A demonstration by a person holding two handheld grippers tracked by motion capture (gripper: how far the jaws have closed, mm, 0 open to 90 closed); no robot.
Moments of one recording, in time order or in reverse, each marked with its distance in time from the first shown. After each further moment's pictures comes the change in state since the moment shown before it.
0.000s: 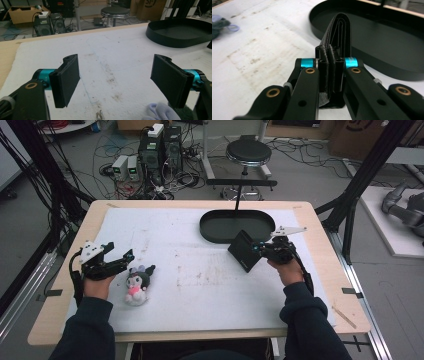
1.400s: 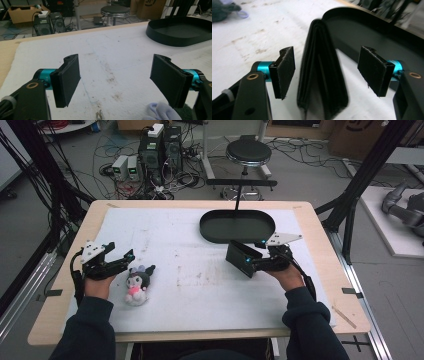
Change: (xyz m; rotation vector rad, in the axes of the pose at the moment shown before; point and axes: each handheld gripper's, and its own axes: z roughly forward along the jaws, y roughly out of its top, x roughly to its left) left arm -0.001 0.000 0.002 0.004 0.000 0.002; right arm 0.017 -0.008 0.005 -0.033 0.026 -0.193
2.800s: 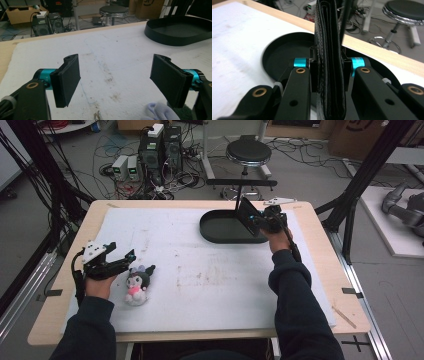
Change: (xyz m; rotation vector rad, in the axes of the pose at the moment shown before) left arm -0.002 0.000 0.002 0.002 -0.011 0.009; right arm -0.075 0.061 0.045 -0.013 -0.249 0.185
